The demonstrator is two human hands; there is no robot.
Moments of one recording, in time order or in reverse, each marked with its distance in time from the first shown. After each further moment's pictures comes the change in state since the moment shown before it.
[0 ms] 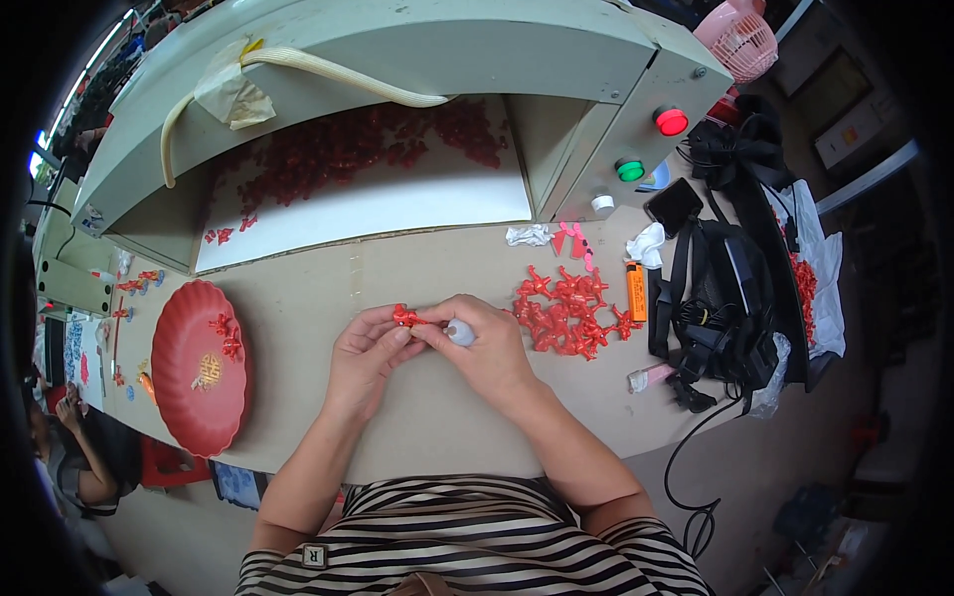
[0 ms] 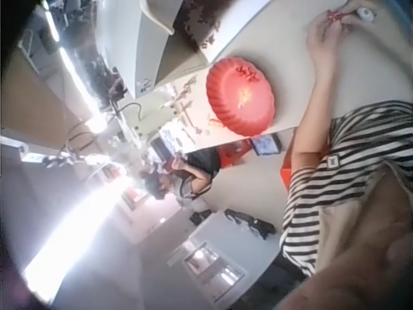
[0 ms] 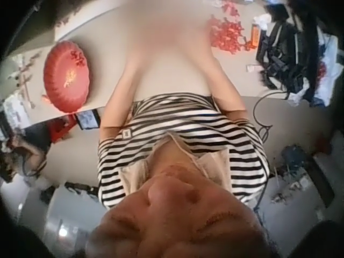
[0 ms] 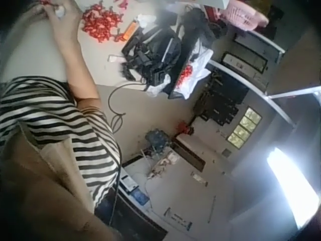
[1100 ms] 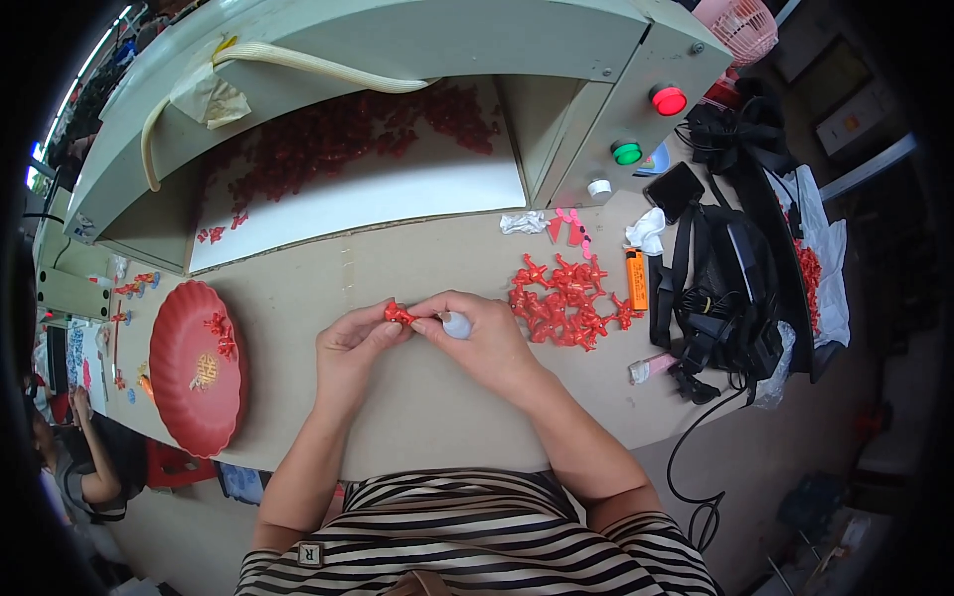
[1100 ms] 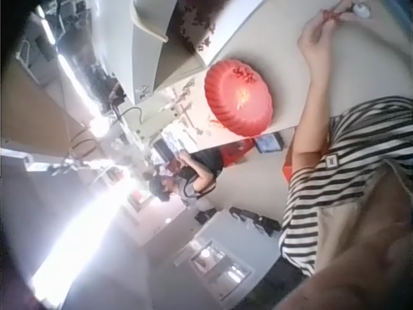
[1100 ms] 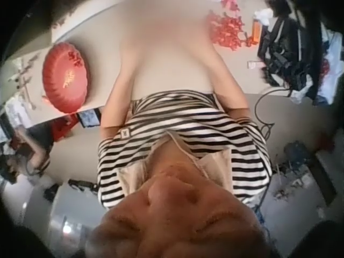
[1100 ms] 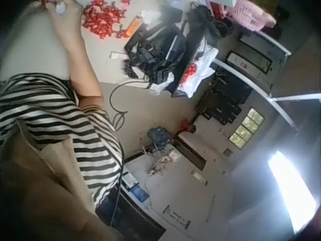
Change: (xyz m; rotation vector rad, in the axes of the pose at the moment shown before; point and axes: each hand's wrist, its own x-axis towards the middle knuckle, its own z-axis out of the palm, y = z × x) left_hand 0.002 -0.003 -0.008 0.240 0.047 0.145; right_hand 0.003 -0.002 -0.010 0.035 -0.172 0.215
